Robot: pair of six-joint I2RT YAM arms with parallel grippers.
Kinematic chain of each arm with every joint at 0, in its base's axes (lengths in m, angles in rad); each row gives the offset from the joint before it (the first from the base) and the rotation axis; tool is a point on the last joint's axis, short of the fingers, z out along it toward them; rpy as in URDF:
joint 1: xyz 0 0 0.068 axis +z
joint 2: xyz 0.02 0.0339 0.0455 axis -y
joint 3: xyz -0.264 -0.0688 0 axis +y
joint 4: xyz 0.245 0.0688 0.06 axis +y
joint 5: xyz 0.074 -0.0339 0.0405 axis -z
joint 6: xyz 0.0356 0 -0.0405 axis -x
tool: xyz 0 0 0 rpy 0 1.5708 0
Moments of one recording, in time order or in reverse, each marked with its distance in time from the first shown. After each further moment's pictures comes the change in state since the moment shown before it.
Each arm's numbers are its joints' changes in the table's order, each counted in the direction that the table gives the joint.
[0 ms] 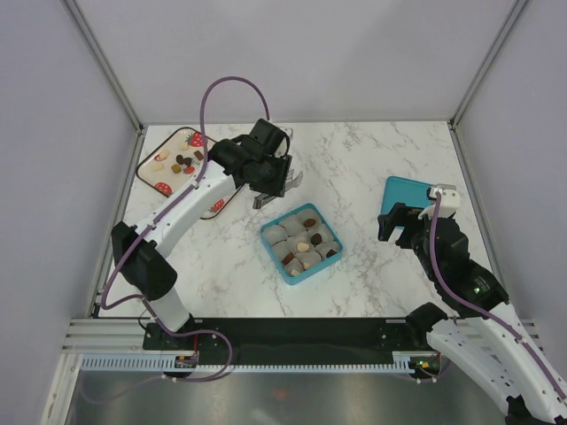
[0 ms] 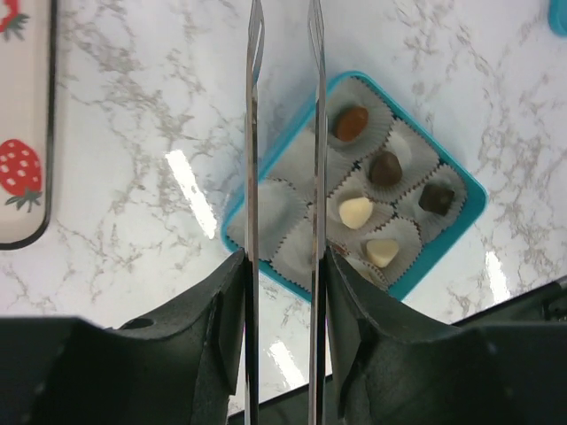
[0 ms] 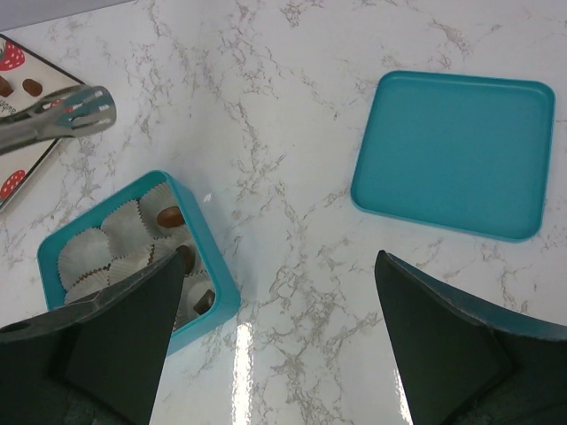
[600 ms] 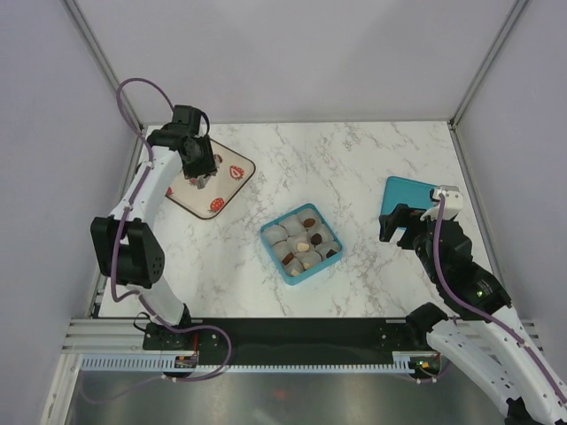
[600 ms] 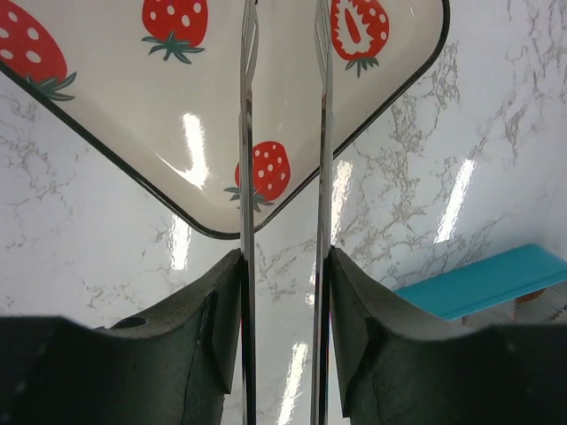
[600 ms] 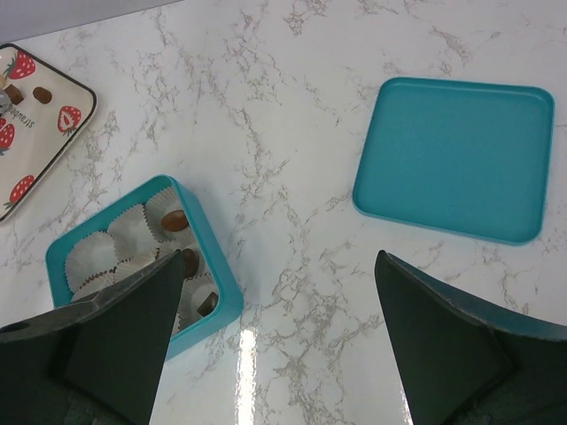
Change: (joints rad) left arm 0.540 -0.003 0.114 -0.085 -0.035 0.039; right arm 0.000 0.024 0.000 0.000 -0.003 0.000
